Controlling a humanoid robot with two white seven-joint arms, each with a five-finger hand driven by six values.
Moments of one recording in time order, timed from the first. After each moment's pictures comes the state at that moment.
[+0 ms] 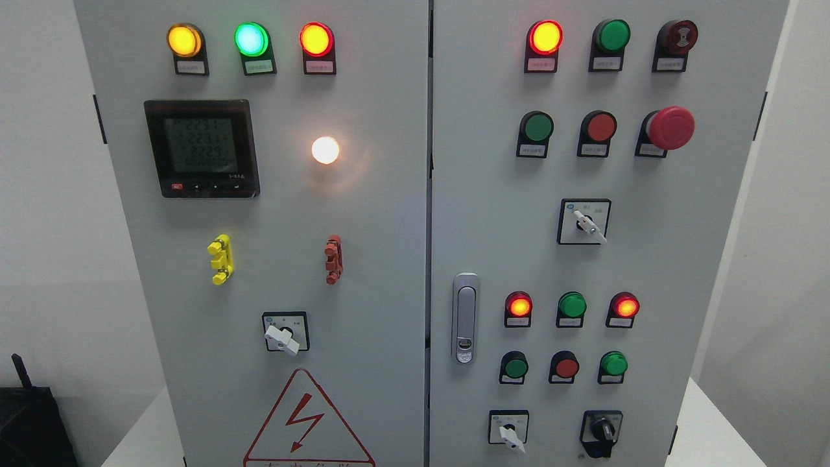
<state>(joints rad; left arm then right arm) -0.05 -0.08 0.07 0.11 -0.08 -0.10 -0.12 0.25 0.07 0.05 -0.63 -0.07 -0.05 0.10</state>
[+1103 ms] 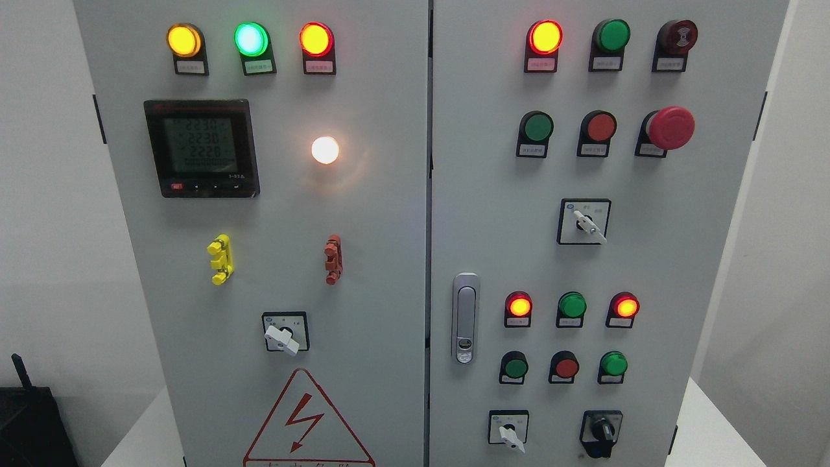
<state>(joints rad) -0.05 -0.08 0.07 0.11 -0.08 -0.10 -0.12 0.35 0.02 0.02 -1.25 -0.07 -0.13 0.02</state>
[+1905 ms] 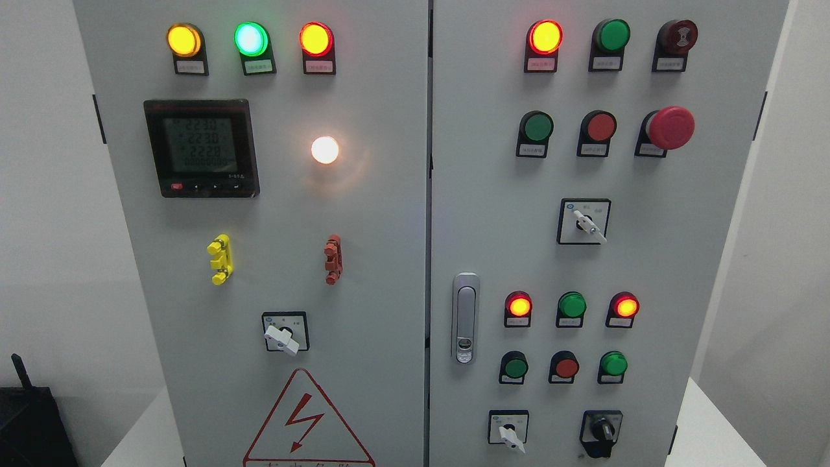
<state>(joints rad) -0.05 -0.08 0.07 0.11 -0.08 -0.10 -0.12 0.37 0.05 -0.04 -1.61 -0.08 -0.13 0.02</state>
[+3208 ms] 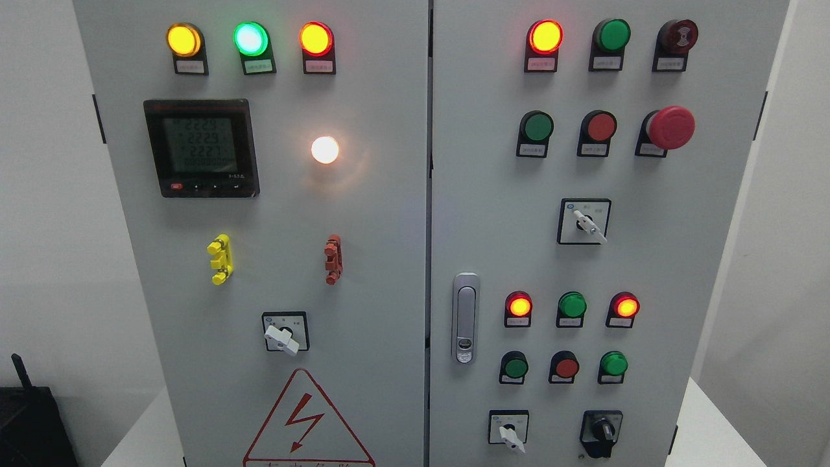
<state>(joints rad) -0.05 -0.08 0.07 0.11 -0.08 -0.10 -0.12 0.29 0.09 -0.12 -1.80 -0.09 -0.16 0.05</state>
